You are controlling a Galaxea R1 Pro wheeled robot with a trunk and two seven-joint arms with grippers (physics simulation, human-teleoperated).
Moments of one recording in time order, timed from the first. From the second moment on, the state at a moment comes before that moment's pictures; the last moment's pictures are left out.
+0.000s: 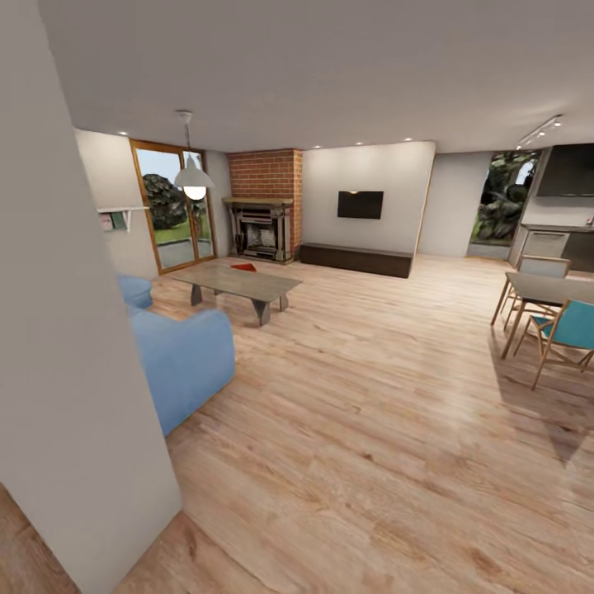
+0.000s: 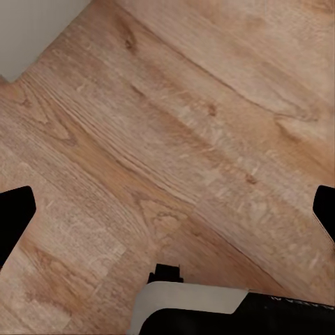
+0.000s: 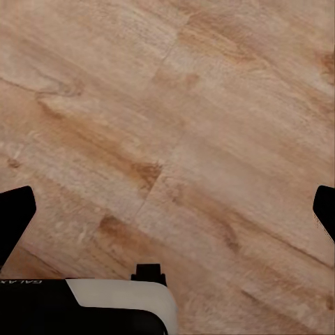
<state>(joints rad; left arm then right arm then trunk) -0.26 0.04 0.04 0.07 0.12 -0.46 -0.01 -0.30 -0.04 0.04 0.05 -0.01 -0.37 -0.02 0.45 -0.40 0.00</state>
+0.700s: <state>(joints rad) -0.26 0.03 0.04 0.07 0.12 -0.46 -0.01 -0.30 -0.04 0.04 0.05 -0.01 -0.37 -0.02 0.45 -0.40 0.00</state>
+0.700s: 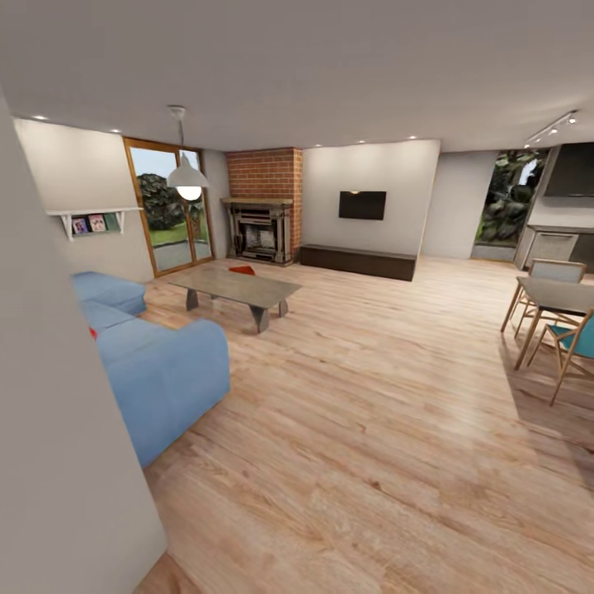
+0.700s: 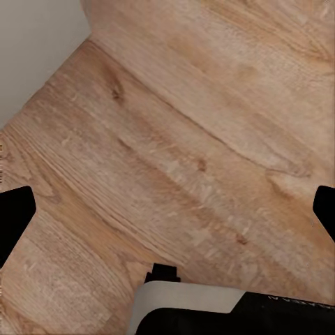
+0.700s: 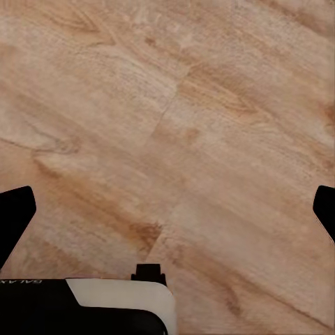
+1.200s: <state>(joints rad) -0.26 0.03 0.04 0.07 0.12 -0.46 -0.01 -0.30 -0.04 0.04 0.05 -0.01 -0.37 -0.02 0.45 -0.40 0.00</state>
